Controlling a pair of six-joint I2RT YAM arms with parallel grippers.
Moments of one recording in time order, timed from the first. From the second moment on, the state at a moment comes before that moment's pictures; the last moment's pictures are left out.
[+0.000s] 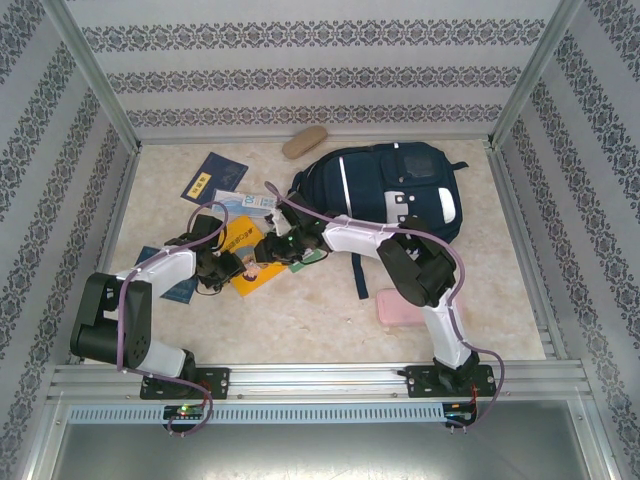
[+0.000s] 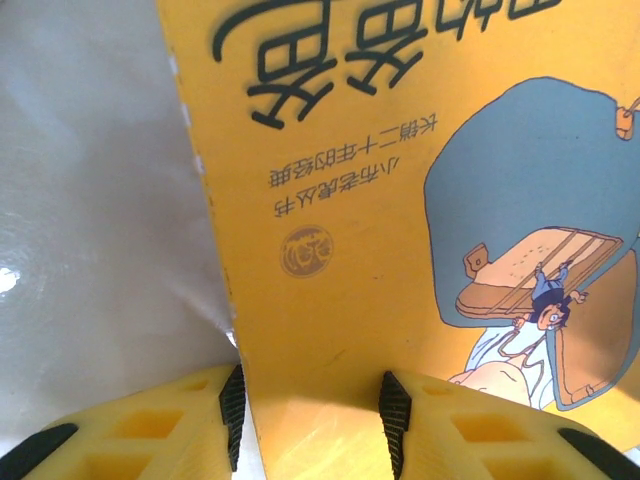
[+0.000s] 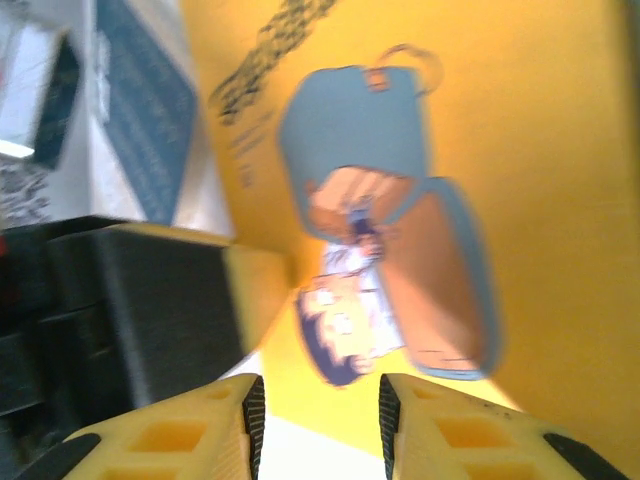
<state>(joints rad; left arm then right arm) -0.14 1.46 0.71 -0.51 0.19 -0.76 0.78 2.14 1.48 -0.26 -0.62 0.71</state>
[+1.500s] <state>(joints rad) -0.15 1.43 0.74 -0.66 0.03 -0.73 0.84 2.29 1.74 -0.52 -0.25 0.57</state>
